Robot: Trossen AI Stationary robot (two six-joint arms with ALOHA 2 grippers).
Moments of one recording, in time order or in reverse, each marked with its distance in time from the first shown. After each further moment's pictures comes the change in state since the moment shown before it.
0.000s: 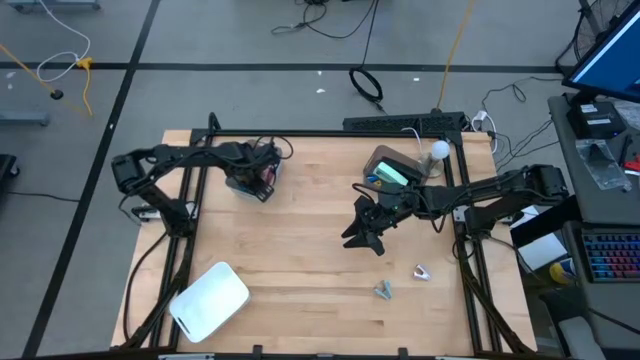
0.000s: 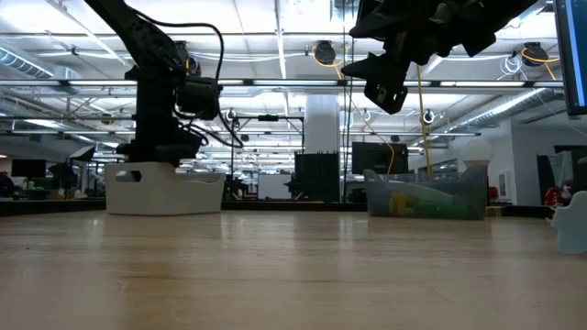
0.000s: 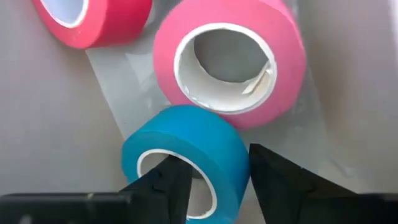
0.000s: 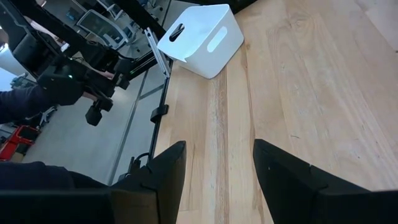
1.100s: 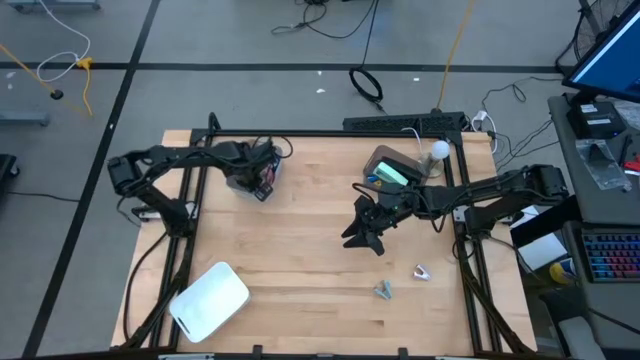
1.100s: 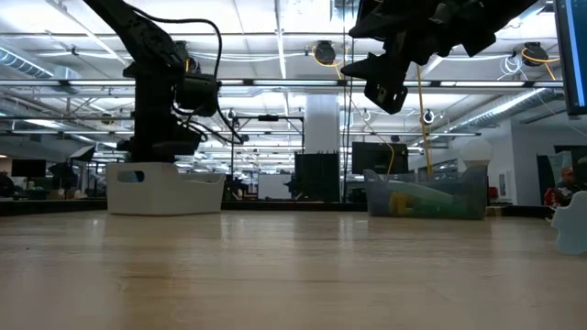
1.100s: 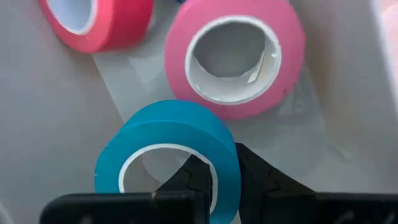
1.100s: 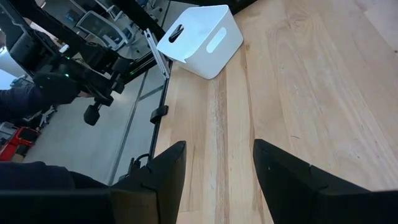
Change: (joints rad) left arm 0.000 -0.034 0.000 -0.011 -0.009 0.022; right arm 0.000 0.000 0.000 0.001 0.004 0.005
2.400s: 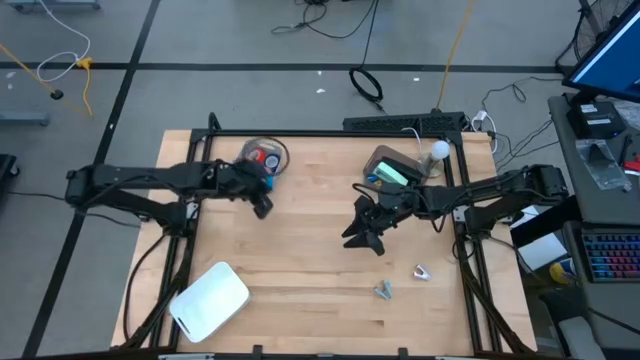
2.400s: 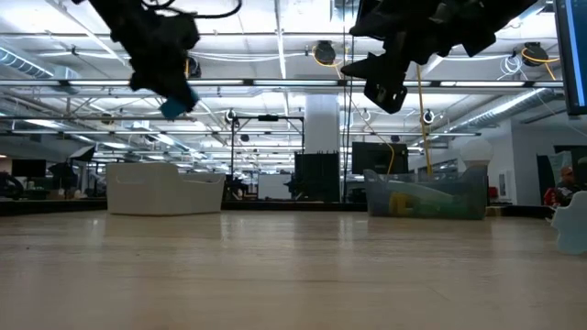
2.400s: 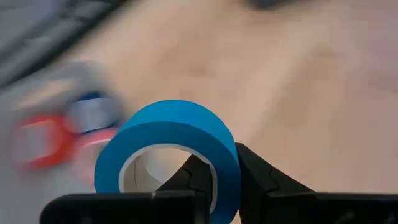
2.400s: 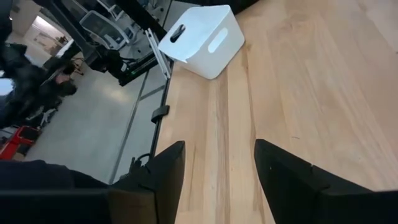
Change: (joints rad) left arm -0.416 -0.426 0.000 0.202 -0.118 -0.101; right arm 0.000 0.000 0.000 0.000 -0.005 -0.005
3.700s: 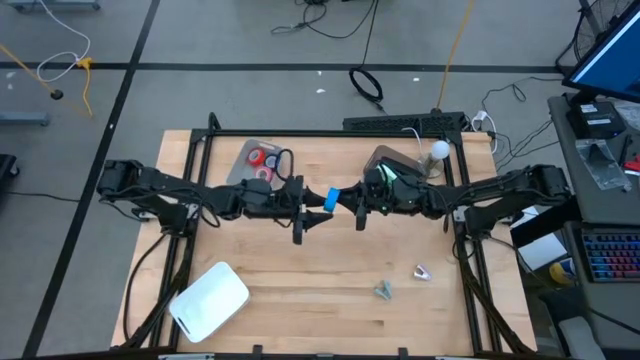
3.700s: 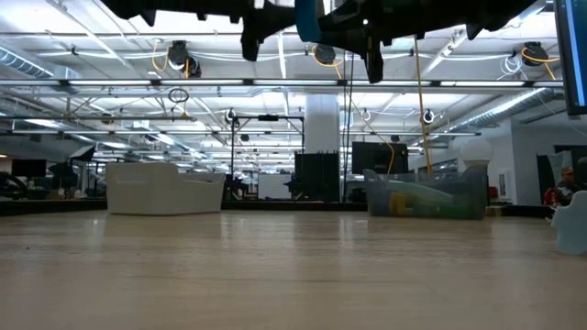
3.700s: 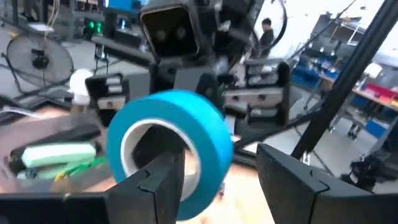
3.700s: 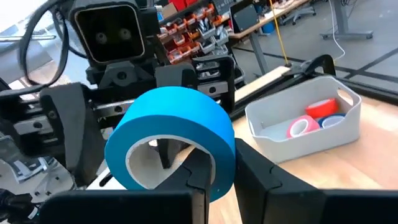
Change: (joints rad) left arm -0.181 0.339 -0.015 1.187 0.199 0.097; right arm 0.000 -0.020 0.000 0.327 0.573 -0.058
